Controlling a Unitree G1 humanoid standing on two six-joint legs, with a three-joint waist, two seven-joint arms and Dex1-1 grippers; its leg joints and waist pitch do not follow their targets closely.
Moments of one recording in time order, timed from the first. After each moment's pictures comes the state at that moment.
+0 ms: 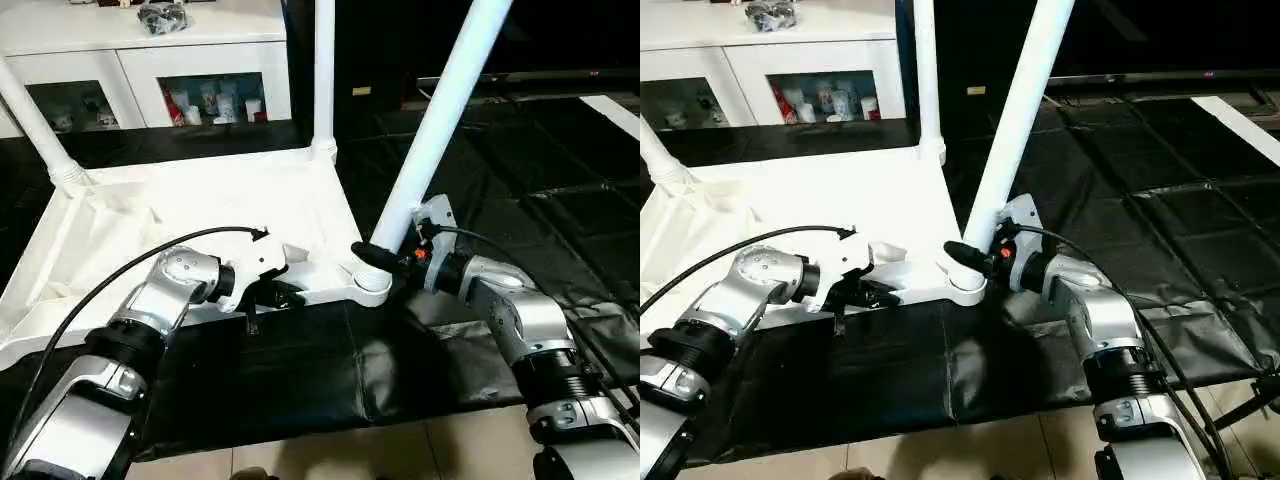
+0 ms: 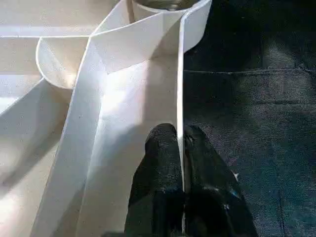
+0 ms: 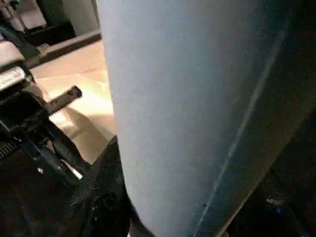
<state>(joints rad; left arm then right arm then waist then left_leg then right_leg) -0.66 0.42 -0.33 0.71 0.00 0.03 -1.17 -0.53 -0.26 0.05 0.45 0.30 0.29 0.85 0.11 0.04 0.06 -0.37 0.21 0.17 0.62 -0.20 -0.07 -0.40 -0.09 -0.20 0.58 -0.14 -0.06</state>
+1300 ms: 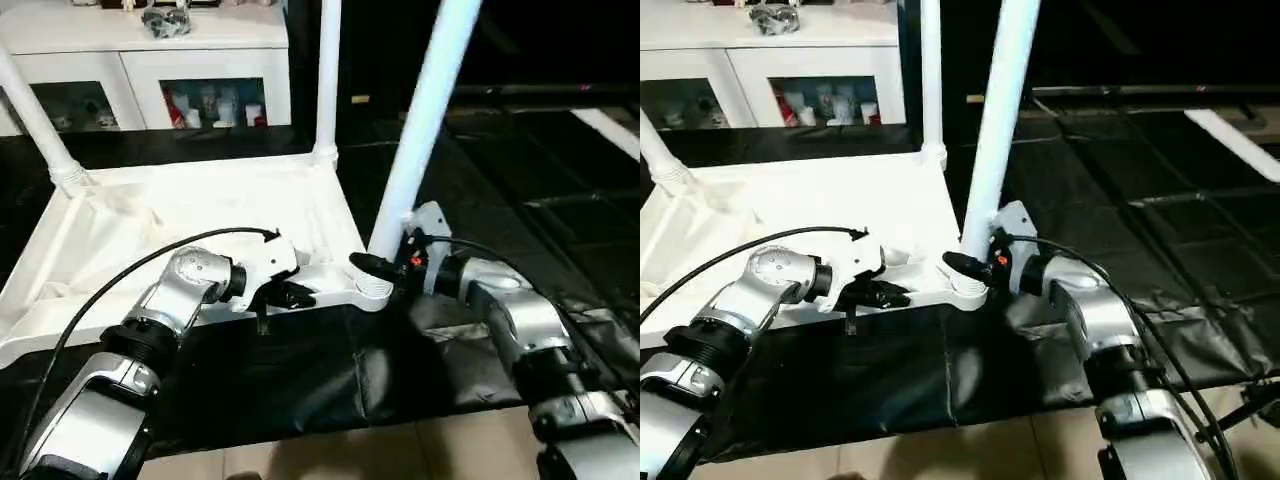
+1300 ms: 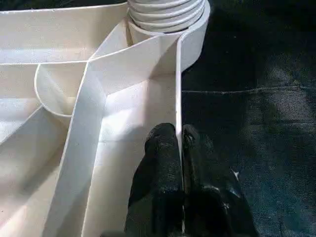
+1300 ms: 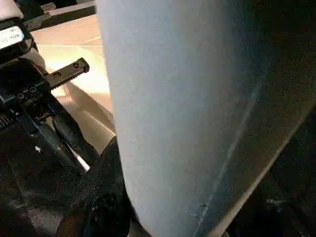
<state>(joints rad) -0.69 0.37 -0.32 0.76 0.04 -0.01 -1.15 -0.56 -0.28 0.10 0.53 0.23 0.23 0.90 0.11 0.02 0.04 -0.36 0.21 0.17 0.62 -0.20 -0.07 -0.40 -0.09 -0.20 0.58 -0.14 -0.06</state>
